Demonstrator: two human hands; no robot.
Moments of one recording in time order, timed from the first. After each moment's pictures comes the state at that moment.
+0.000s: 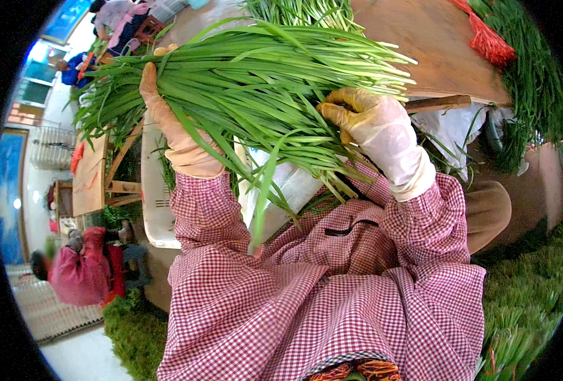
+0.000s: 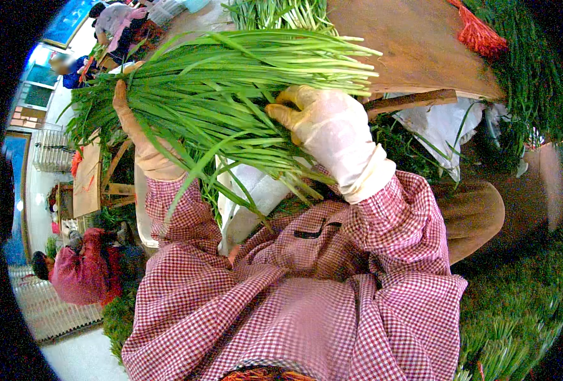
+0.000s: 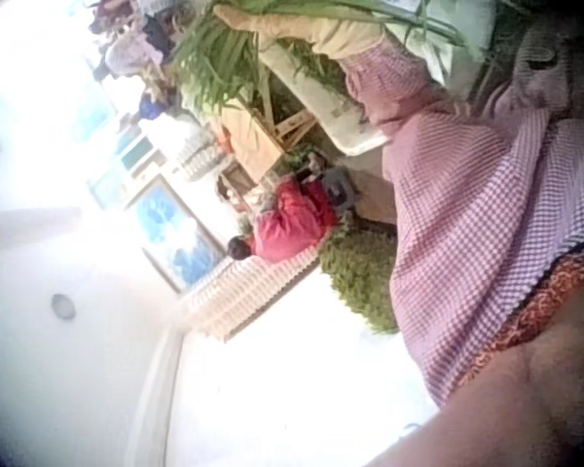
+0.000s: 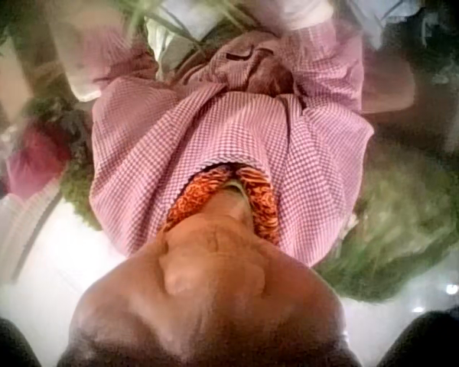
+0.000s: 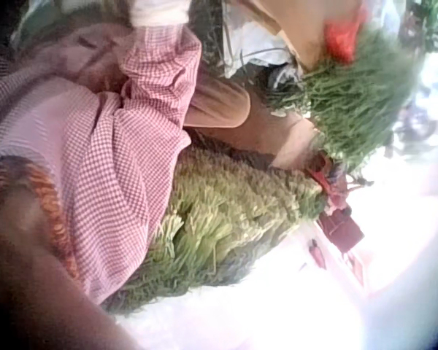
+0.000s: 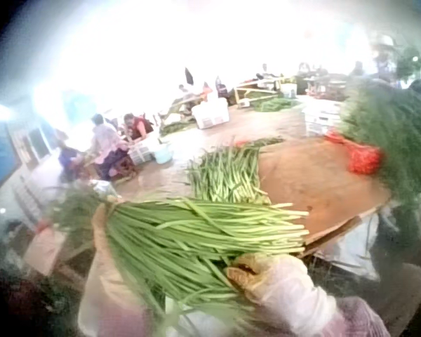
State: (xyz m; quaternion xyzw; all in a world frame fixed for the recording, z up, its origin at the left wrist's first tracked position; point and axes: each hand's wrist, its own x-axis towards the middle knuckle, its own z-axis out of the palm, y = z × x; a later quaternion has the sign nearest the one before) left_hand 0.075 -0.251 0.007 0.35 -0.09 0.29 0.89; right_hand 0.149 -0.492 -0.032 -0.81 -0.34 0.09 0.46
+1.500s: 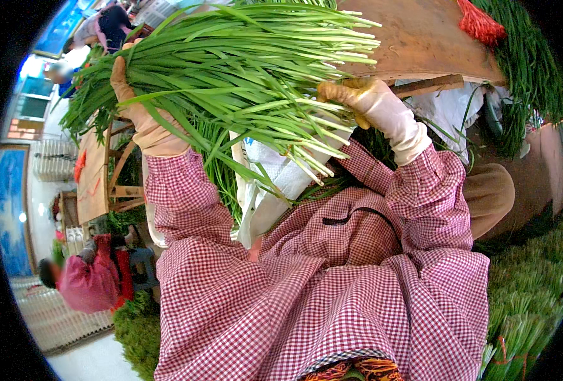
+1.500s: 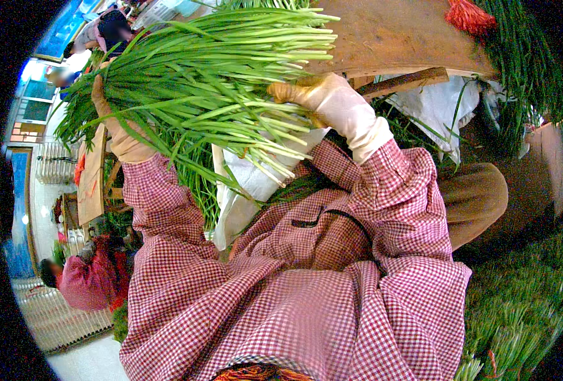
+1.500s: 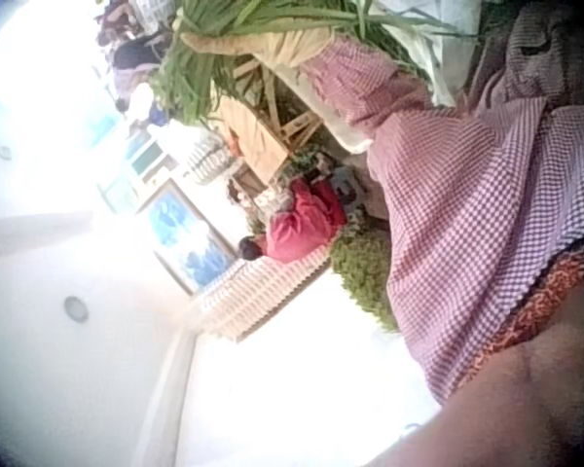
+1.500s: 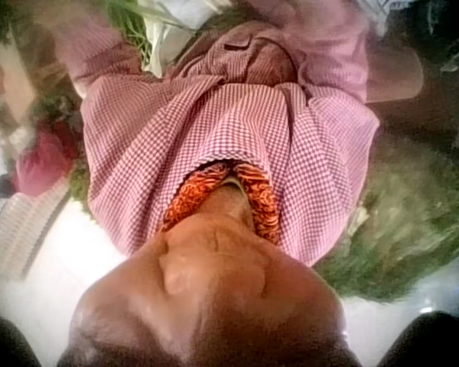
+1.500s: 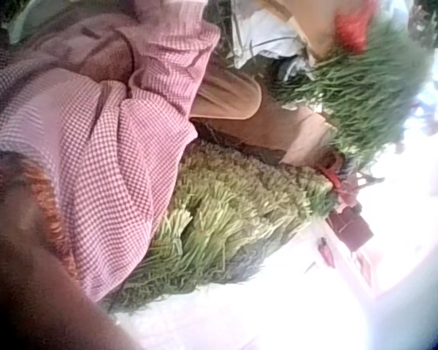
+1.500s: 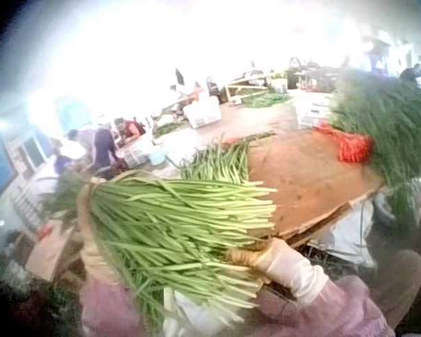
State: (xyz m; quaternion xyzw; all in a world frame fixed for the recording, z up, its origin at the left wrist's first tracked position) left_hand 0.081 -0.187 0.030 0.38 -0.13 0.25 0.88; right_hand 0.179 -0.500 -0.052 -0.72 -0.24 0.33 0.56
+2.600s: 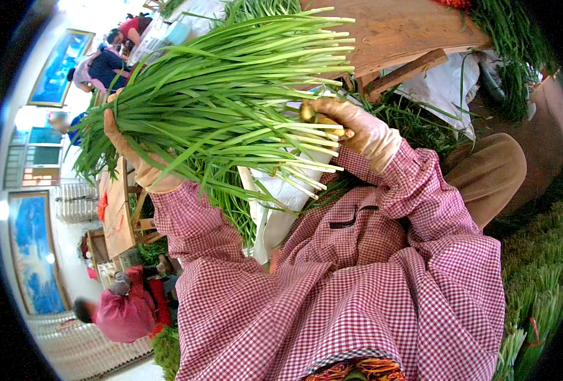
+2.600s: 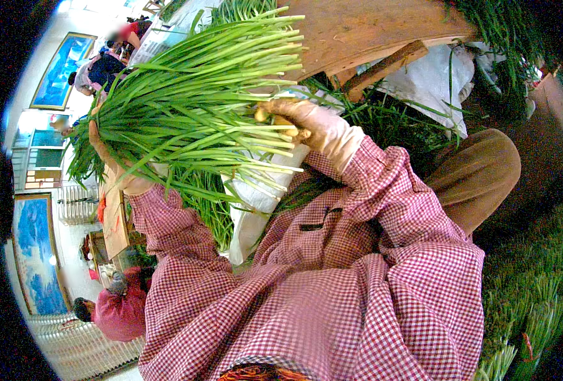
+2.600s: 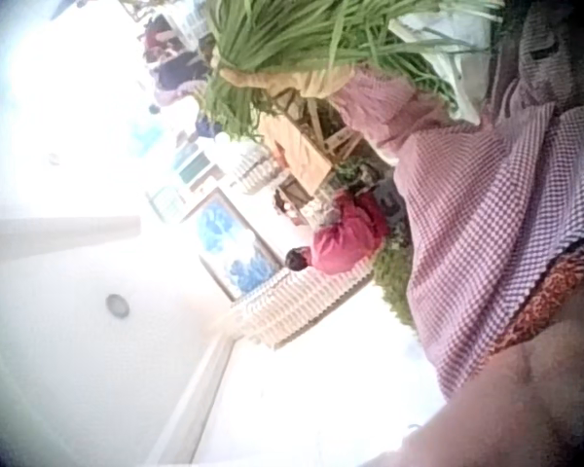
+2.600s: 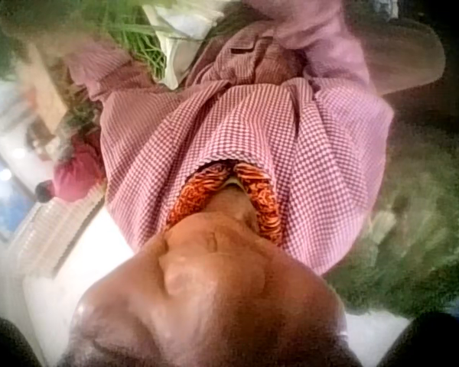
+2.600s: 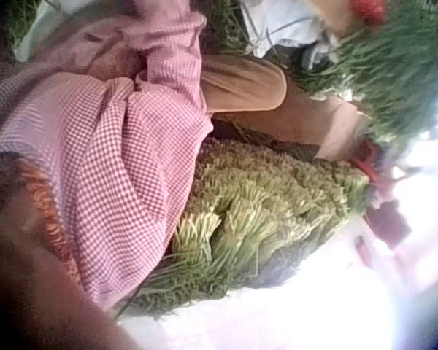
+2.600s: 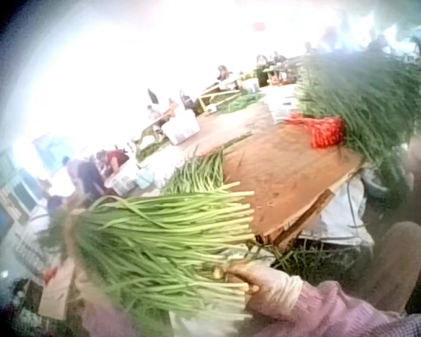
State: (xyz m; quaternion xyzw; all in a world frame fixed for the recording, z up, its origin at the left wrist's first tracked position) left_hand 0.074 -0.220 0.046 0.42 -0.13 0.20 0.88; right_hand 0.162 -0.492 -0.099 -0.34 -0.19 0.46 0.80
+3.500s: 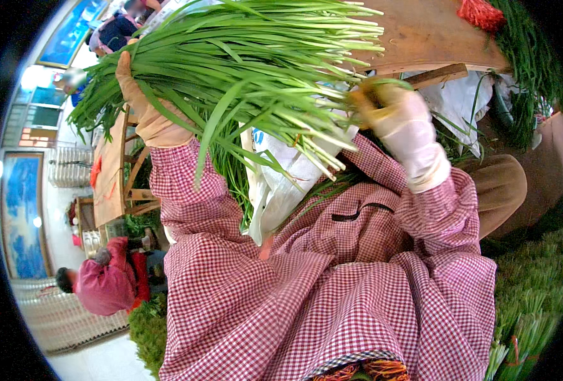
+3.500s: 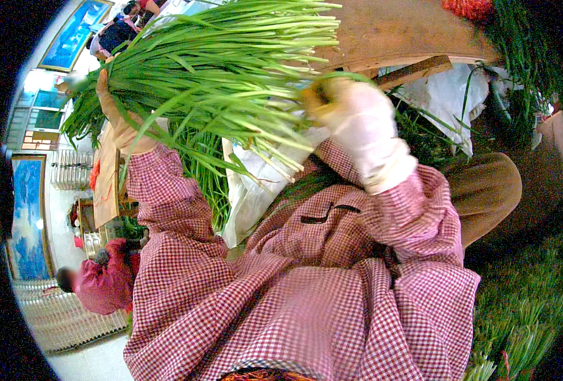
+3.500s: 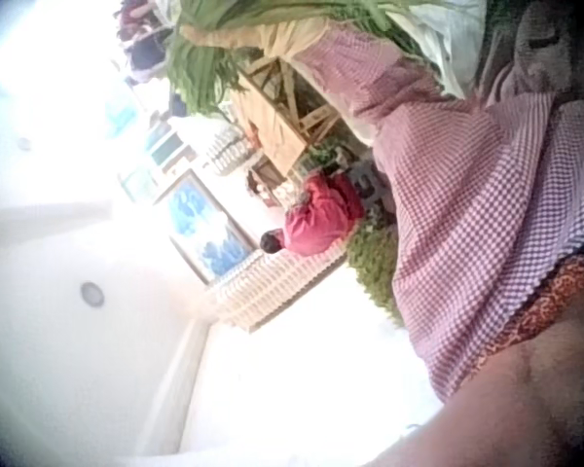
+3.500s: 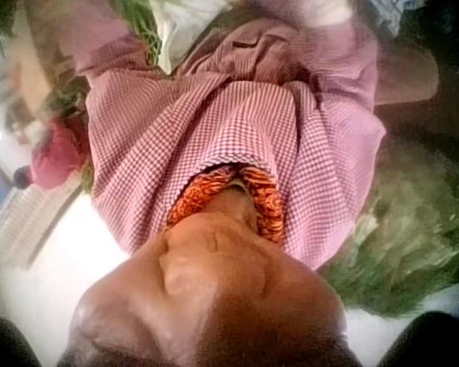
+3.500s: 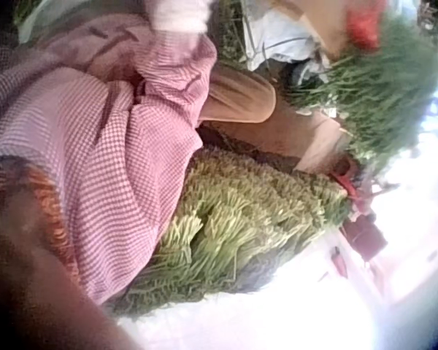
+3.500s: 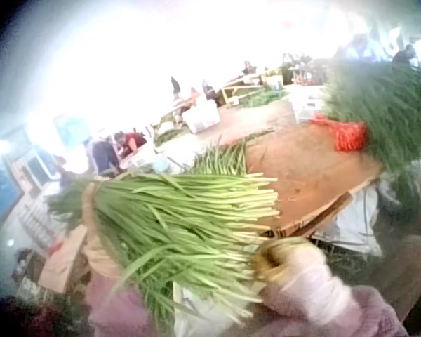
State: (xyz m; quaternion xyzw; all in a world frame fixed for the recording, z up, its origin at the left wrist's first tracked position) left_hand 0.082 -0.207 0.056 0.44 -0.08 0.22 0.87; right_hand 0.144 -0.524 -0.067 -0.83 -0.29 -0.06 0.48
